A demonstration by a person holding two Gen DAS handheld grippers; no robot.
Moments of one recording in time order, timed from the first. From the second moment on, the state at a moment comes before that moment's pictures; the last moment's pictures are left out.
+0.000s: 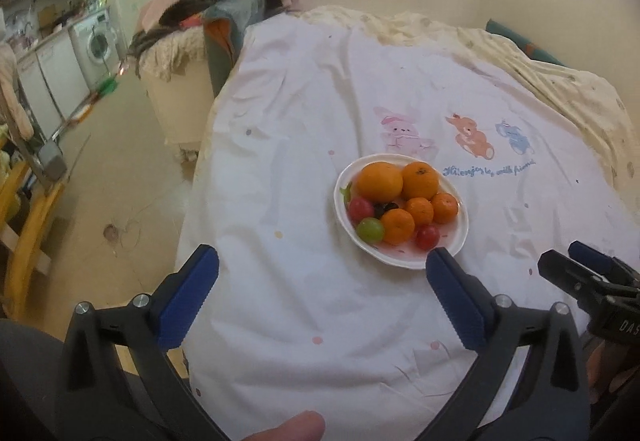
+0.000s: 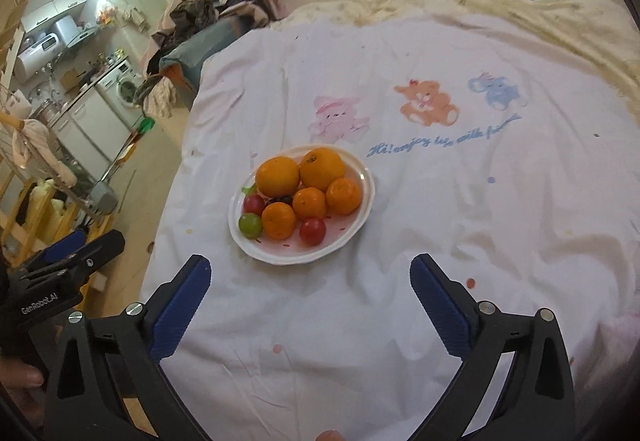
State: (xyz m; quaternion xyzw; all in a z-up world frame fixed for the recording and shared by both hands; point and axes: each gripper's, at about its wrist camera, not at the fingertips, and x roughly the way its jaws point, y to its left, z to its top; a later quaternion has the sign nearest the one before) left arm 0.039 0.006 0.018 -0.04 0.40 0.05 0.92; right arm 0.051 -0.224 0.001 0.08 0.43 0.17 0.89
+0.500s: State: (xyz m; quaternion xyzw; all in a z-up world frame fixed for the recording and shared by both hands) left arm 0.035 0.000 -0.002 -0.05 0.40 0.04 0.91; right arm 0.049 -0.202 -0.005 0.03 0.38 0.16 0.91
